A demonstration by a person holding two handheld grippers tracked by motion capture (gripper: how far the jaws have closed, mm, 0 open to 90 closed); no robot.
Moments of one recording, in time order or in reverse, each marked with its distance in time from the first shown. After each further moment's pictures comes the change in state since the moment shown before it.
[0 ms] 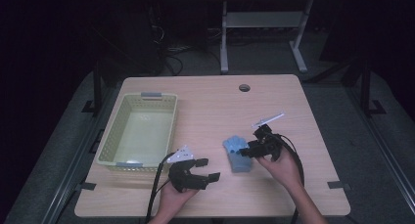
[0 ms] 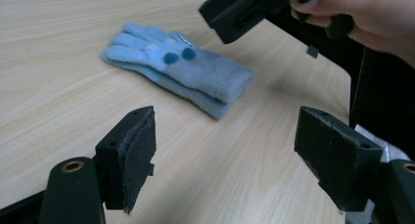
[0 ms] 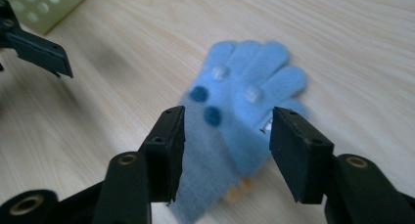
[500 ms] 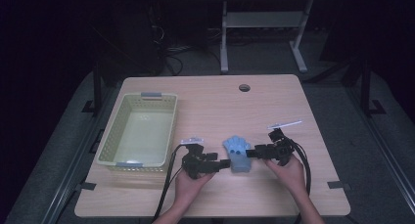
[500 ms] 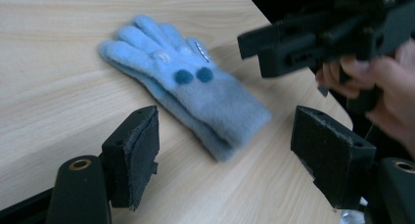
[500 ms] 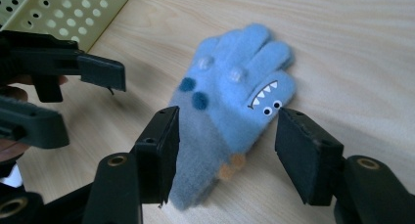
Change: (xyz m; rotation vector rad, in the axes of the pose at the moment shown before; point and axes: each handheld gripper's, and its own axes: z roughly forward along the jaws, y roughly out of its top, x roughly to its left) left arm 0.010 0.026 0.042 0.040 0.024 -0.300; right arm -0.028 -0.032 -0.001 -0.096 0.122 0.212
